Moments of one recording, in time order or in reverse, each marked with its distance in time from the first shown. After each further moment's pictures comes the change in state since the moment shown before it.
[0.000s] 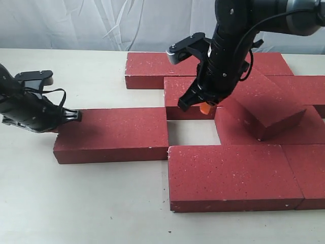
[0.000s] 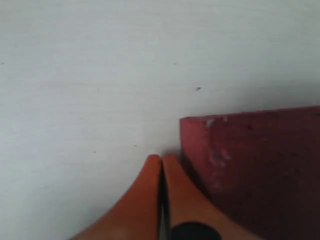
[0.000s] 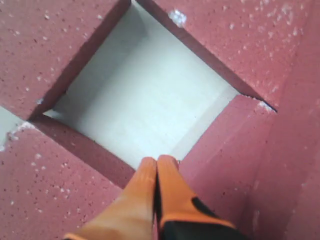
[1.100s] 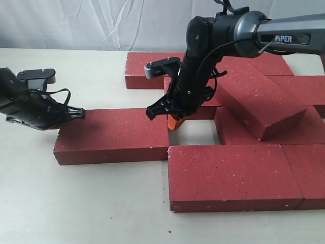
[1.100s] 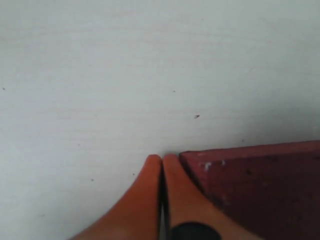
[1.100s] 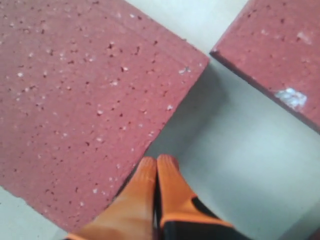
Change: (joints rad) left arm -0.030 0.020 0.005 -0.027 -0.106 -0.016; right arm 0.026 0.243 -0.132 0.237 -0.066 0.000
